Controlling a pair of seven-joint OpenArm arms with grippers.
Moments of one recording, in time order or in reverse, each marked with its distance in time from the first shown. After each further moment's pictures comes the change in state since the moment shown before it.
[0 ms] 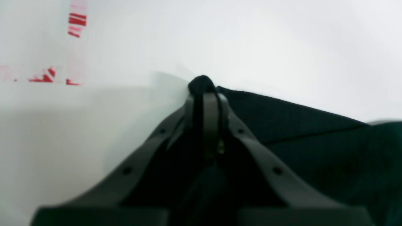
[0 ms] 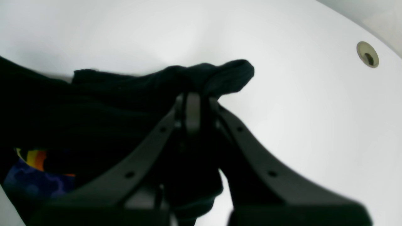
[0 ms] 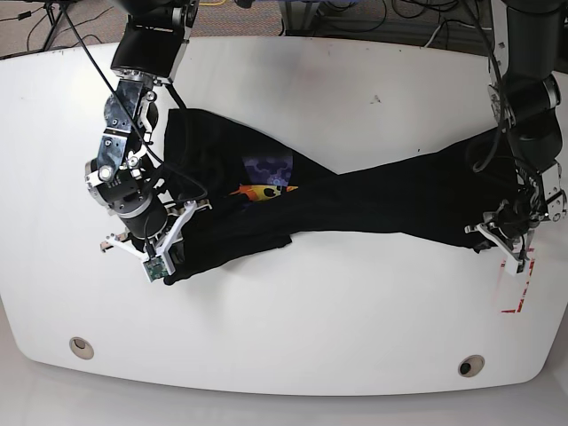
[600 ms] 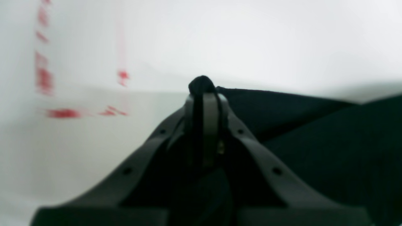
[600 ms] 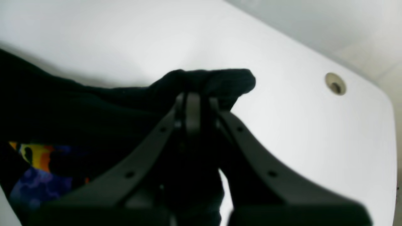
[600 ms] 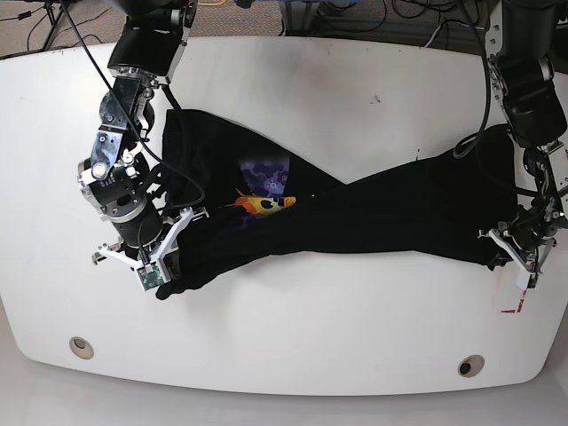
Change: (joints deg) left arm 9.2 -0.1 -0.3 30.7 -7.4 -0.2 12.4; right arm 0.9 0.5 0.1 5.2 0.2 0.2 0.7
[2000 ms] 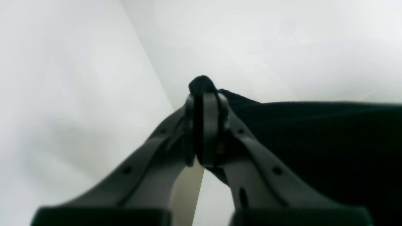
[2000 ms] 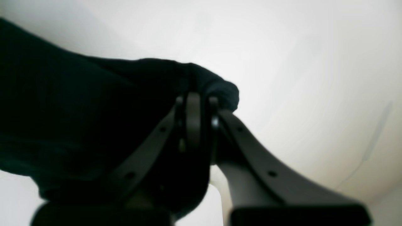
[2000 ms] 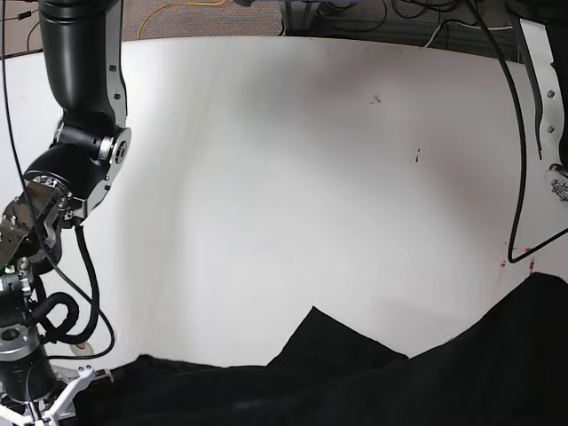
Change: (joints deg) left arm -36.6 -7.5 -10.7 28.5 -1.3 -0.2 27.1; right arm 38.1 13.4 -2.3 1.9 0.3 3.0 -9.0
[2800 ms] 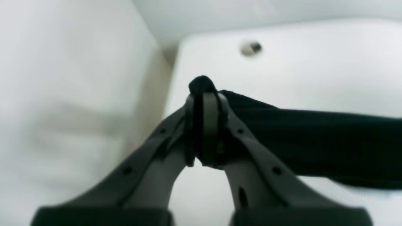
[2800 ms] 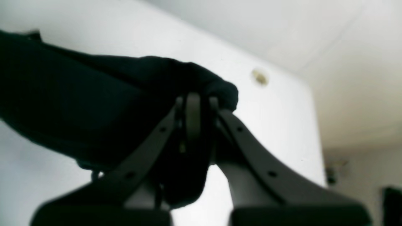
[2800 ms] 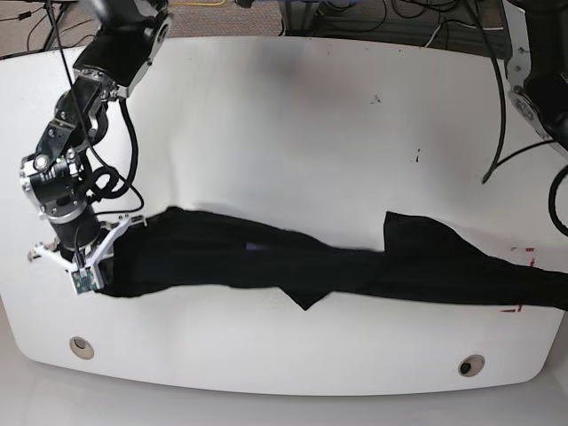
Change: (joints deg) left arm 30.5 2.0 -6.3 1.1 -3.2 -0.6 0.3; right arm -35.8 -6.9 13.0 4.2 5.0 0.6 -0.6
